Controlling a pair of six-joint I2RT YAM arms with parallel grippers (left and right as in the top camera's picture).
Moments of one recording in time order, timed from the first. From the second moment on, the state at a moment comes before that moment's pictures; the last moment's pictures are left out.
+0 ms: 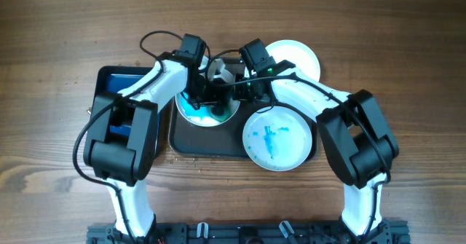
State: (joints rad) left arm -0.30 2.04 1.31 -0.69 0.52 -0.17; right arm 0.53 2.08 1.35 -0.44 -0.22 0.58
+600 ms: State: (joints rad) left arm -0.35 2.02 1.34 -0.76 -0.07 -0.51; right arm 0.53 2.09 1.36 -0.45 -0.26 0.59
